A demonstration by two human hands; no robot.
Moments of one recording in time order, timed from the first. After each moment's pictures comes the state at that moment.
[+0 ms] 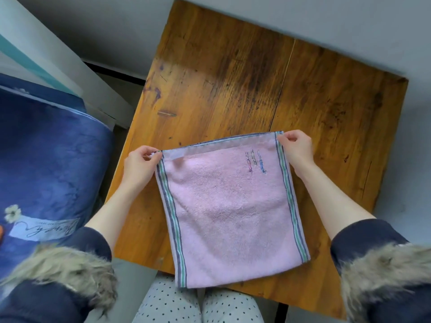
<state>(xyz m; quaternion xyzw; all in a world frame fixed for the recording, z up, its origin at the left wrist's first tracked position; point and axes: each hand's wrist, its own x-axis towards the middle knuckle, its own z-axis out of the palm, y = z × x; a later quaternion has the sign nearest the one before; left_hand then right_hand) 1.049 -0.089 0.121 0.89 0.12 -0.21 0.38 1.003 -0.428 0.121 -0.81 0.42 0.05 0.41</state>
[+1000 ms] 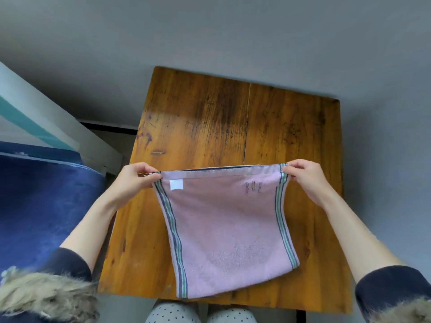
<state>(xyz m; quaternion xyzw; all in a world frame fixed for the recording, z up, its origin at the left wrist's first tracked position) 1.088 -0.081 0.191 0.81 -0.04 -0.33 0.48 0.930 -0.443 0.221 -0.78 0.40 0.06 0.48</state>
